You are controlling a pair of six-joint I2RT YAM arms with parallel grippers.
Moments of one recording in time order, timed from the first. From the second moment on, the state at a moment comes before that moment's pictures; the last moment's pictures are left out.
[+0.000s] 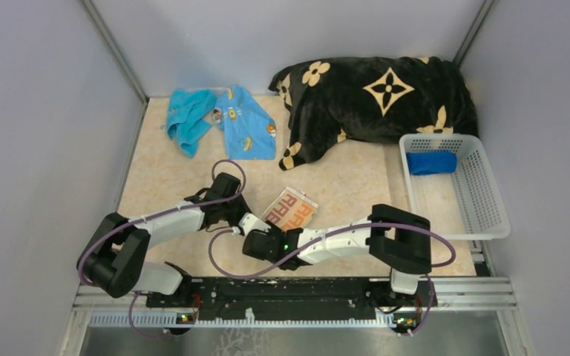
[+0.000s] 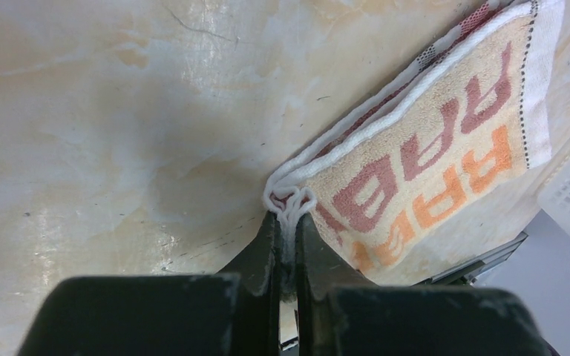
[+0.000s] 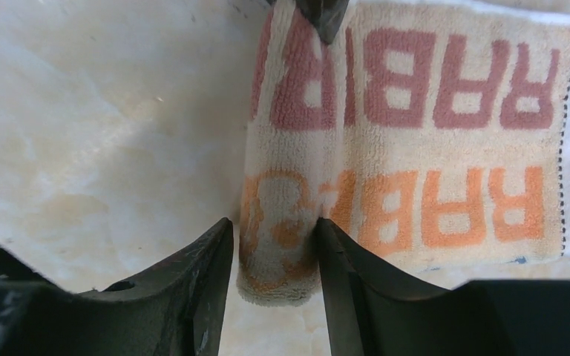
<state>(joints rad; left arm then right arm) -0.55 1.38 0.56 -0.17 0.17 -1.03 1.39 1.73 1.02 -0.33 0.49 0.25</state>
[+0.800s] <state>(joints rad) -0.54 1.18 0.53 -0.25 0.04 -1.02 1.11 1.70 0.91 -0.11 -0.09 0.26</state>
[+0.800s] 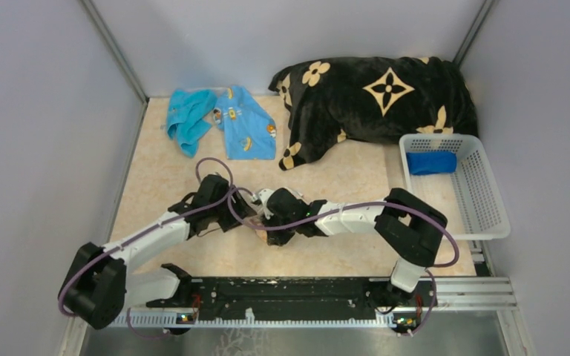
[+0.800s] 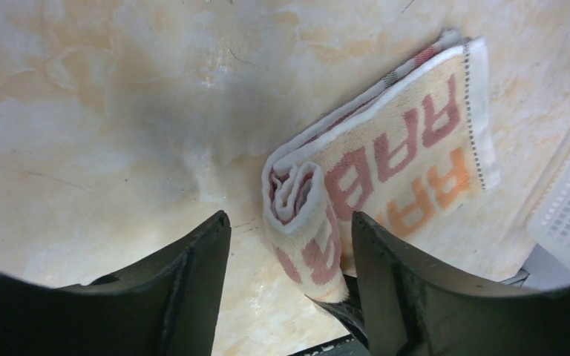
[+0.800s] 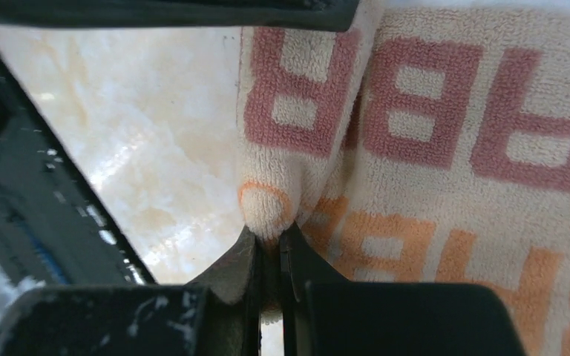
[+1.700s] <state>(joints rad) -0.53 0.99 0.19 0.15 0.22 -1.06 0.76 1.91 0.65 0.59 -0.86 0.82</state>
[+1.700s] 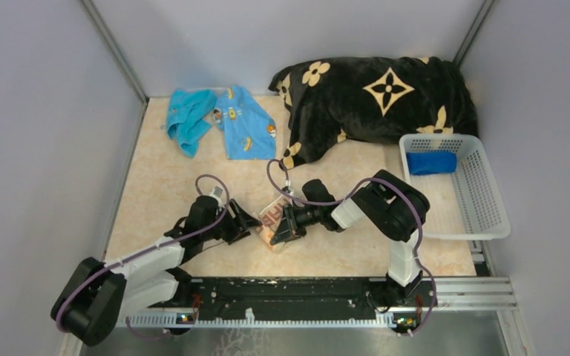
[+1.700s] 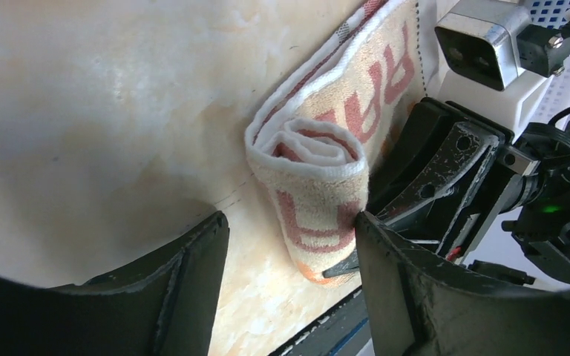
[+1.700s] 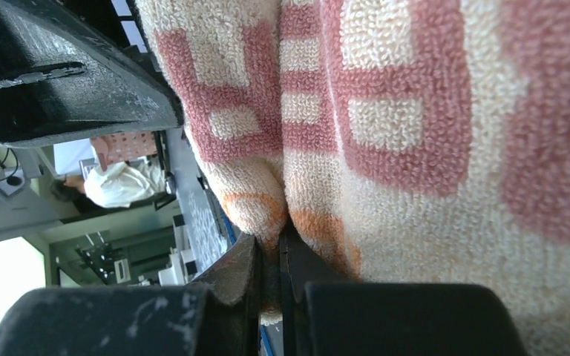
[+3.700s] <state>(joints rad) -0.54 1.31 0.43 0.05 0.18 -1.07 1.33 1.82 1.08 -0.40 0.52 0.23</state>
